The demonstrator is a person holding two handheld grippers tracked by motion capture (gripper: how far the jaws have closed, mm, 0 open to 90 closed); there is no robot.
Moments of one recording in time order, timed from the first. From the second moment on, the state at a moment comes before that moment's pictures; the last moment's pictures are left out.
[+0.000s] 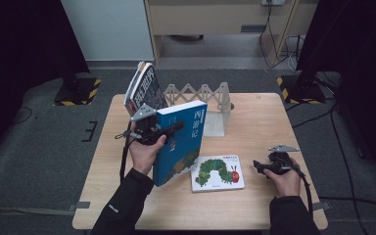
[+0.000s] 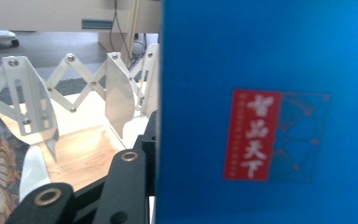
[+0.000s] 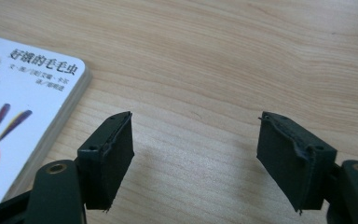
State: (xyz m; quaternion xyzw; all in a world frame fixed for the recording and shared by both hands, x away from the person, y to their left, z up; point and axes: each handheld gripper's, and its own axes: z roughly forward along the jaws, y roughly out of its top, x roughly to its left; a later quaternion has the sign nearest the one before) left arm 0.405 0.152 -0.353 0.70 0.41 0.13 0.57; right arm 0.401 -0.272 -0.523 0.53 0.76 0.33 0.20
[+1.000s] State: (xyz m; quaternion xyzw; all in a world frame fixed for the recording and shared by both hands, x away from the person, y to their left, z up) left arm 0.492 0.125 -0.332 0.68 0.47 0.22 0.52; right arm 0.402 -0.271 -0.535 0.52 0.76 0.32 0.22
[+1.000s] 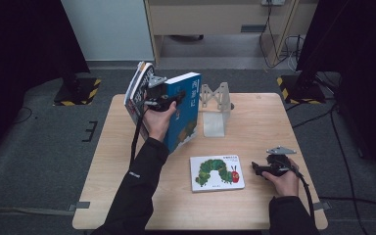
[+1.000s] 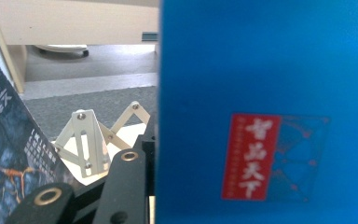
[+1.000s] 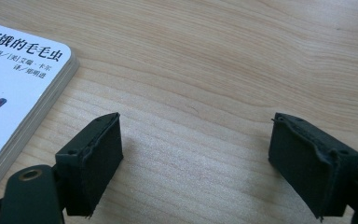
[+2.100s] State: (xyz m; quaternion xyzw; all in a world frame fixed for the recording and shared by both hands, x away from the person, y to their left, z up) left arm 0.533 0.093 -0.367 0.65 0.49 0.26 0.52; right arm 0.401 -0.272 -0.538 0.51 0.76 0.33 0.22
